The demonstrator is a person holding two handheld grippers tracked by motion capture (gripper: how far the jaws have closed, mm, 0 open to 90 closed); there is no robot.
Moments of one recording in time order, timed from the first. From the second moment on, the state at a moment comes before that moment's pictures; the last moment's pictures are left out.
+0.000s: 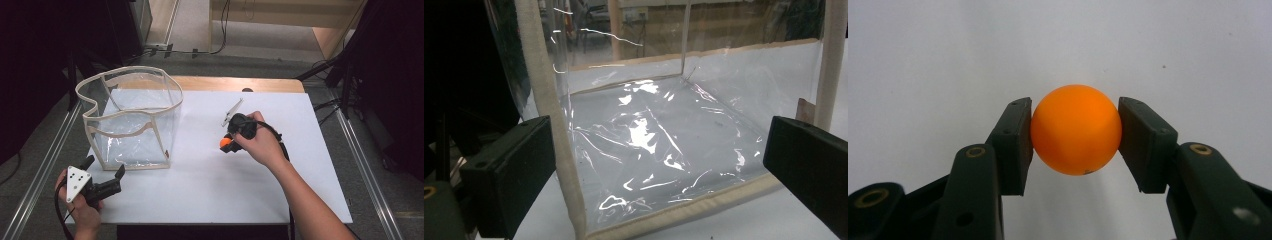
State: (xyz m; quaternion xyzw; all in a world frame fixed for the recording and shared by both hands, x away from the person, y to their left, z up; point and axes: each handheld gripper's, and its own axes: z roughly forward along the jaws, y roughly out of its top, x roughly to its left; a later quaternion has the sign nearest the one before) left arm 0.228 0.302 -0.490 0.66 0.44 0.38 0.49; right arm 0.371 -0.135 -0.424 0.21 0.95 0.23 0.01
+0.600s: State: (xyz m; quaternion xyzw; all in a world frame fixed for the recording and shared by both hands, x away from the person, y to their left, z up) left arm 0.228 0.302 -0.490 0.66 0.44 0.38 0.49; right arm 0.382 -0.118 -0.401 0.19 0.95 0.23 0.02
